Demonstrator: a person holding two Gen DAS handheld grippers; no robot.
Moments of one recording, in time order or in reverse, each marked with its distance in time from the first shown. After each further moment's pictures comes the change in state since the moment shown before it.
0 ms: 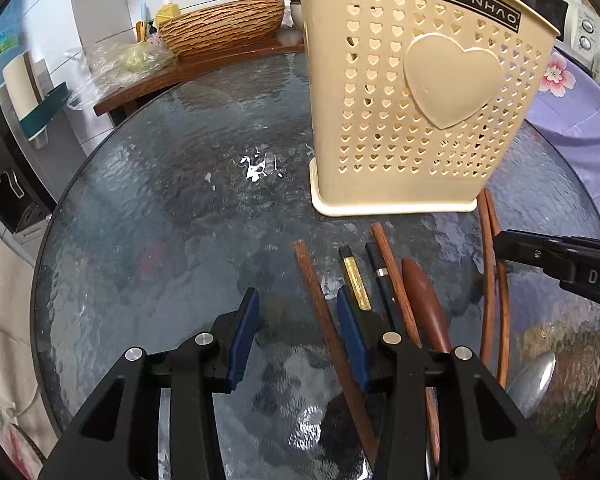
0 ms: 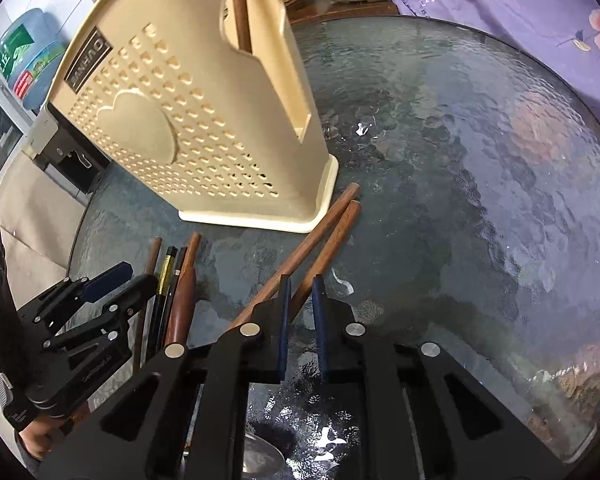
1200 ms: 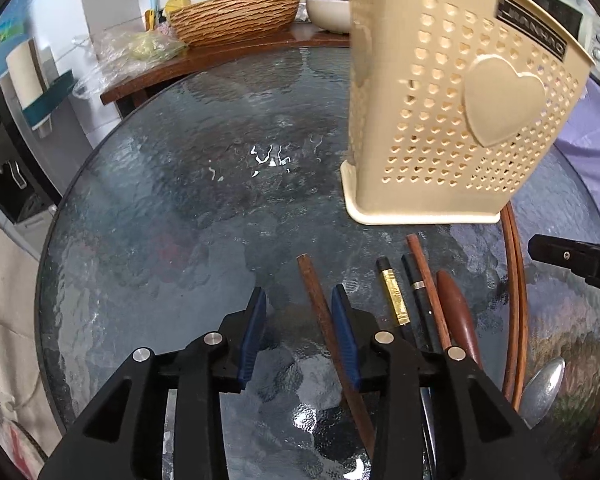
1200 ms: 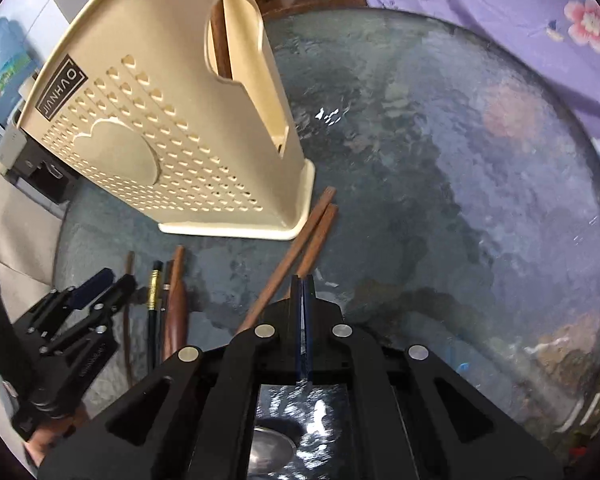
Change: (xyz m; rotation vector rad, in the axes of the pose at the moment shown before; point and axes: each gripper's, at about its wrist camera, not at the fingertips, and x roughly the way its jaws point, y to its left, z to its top) left arm 0.007 0.033 0.011 -0.043 0.032 0.001; right arm -0.002 0.022 0.010 0.059 0.041 -0.147
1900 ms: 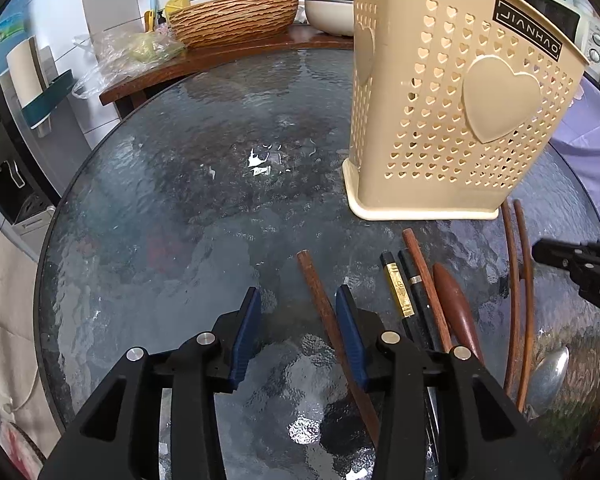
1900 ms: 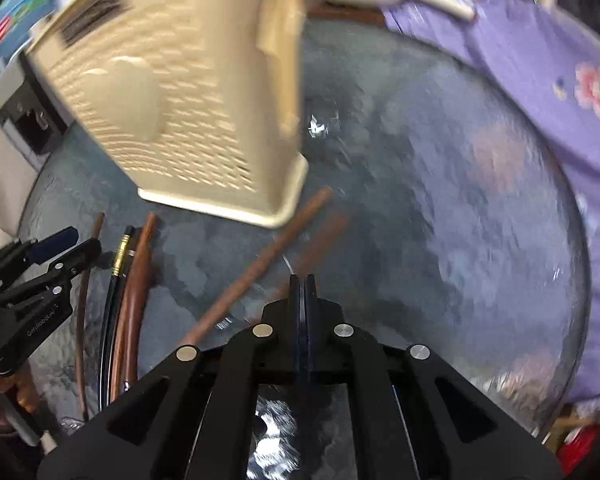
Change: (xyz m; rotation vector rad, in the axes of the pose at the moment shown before) left arm -0.004 0.001 -0.007 0.011 -0.012 -0.008; right arm -0.005 0.006 -0.017 -0.117 0.015 -0.040
